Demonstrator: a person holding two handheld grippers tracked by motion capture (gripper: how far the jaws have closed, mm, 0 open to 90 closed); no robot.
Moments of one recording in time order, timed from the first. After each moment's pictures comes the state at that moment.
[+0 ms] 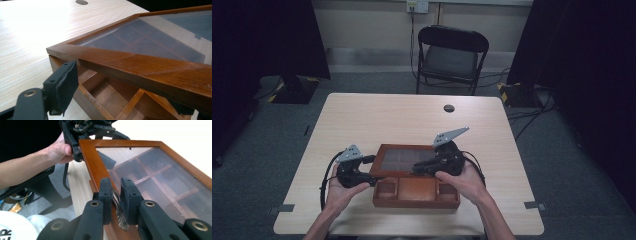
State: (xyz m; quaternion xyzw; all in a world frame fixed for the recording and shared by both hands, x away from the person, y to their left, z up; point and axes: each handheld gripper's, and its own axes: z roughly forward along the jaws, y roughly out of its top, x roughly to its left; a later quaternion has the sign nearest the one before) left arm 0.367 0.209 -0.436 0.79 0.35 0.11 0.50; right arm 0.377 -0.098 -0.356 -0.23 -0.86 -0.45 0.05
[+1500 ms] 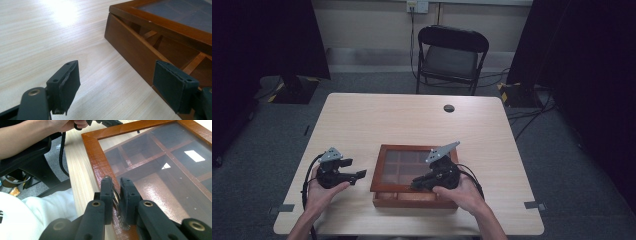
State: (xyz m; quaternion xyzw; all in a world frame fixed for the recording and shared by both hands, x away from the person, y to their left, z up) left arm 0.374 0.273 -0.465 0.79 0.42 0.13 0.44; right arm 0.361 -0.091 -0.389 -0.21 -0.89 -0.41 0.06
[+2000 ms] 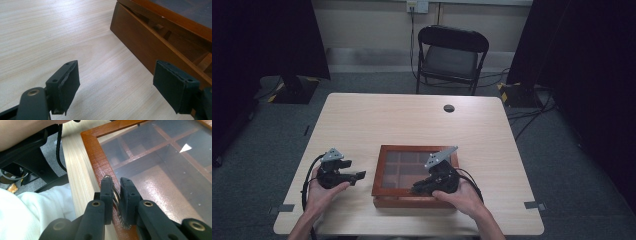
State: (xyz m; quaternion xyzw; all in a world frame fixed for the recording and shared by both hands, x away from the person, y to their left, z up) left arm 0.376 0.273 -0.471 0.79 0.43 0.13 0.42; right arm 0.356 -0.091 -0.403 -0.21 -0.89 -0.40 0.06
